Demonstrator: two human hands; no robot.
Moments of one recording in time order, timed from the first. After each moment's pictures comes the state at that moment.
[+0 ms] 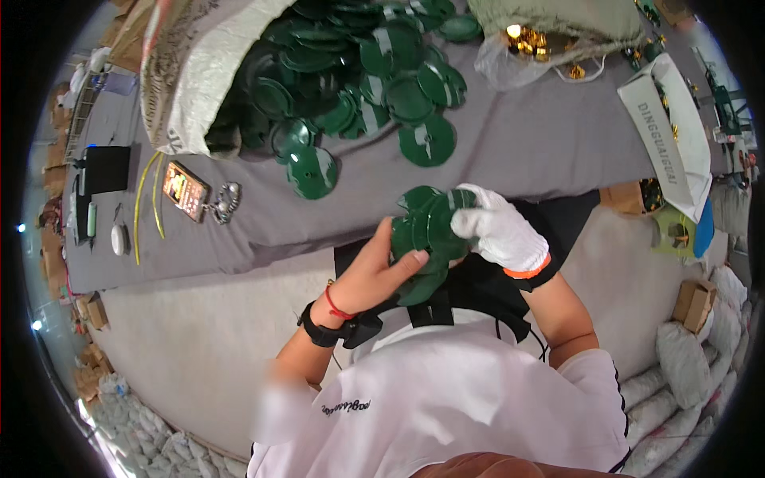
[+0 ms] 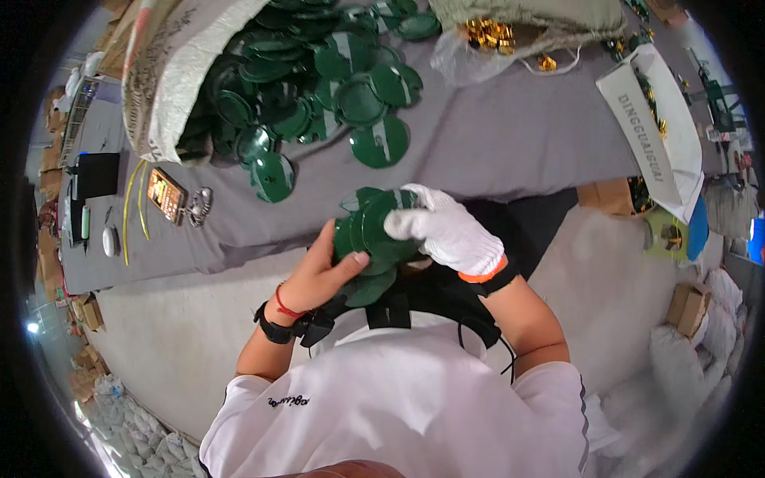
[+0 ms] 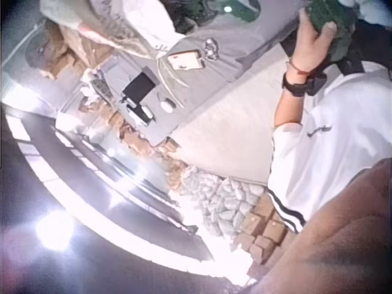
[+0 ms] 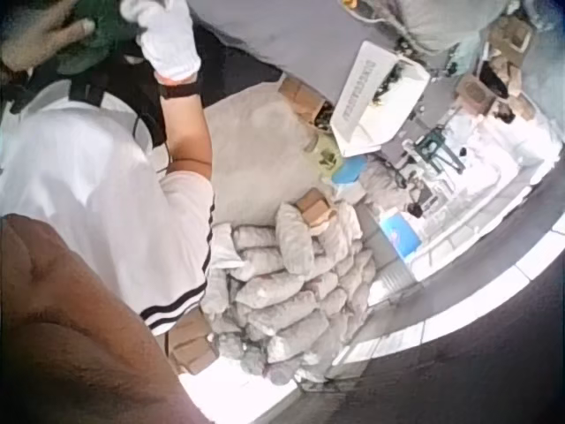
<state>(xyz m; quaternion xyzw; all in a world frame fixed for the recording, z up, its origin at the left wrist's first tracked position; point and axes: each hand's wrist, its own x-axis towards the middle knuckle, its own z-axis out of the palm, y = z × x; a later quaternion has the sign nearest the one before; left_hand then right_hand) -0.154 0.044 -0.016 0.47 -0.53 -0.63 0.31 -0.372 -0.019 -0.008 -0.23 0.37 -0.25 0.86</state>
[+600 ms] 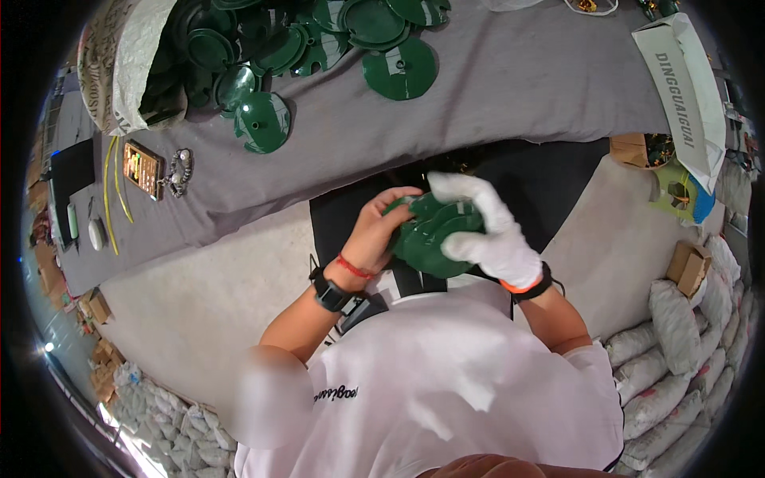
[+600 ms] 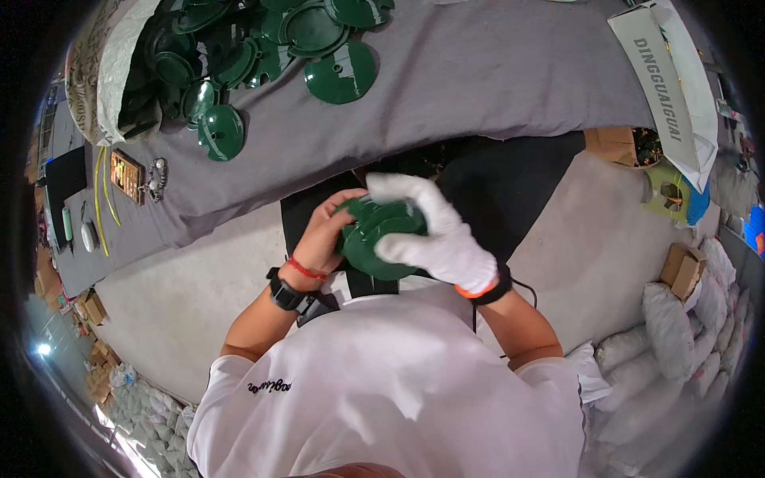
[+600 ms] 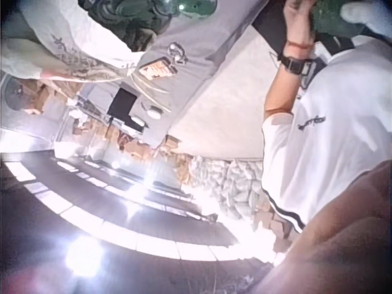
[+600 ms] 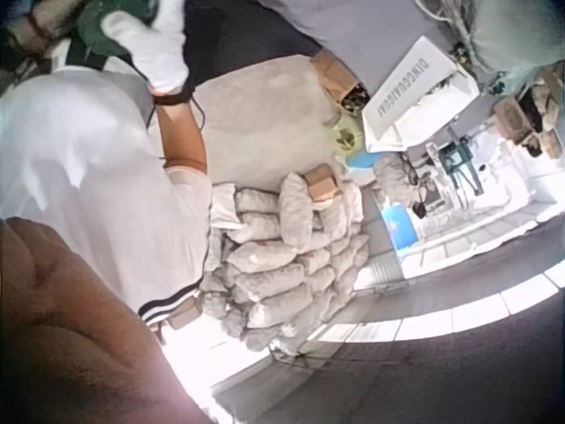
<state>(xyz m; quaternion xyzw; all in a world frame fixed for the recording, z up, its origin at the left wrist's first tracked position) -0.186 0.077 -0.100 0.48 -0.16 -0.80 0.32 -0.391 0.061 -0.048 -0.46 0.43 -0.32 0.71</state>
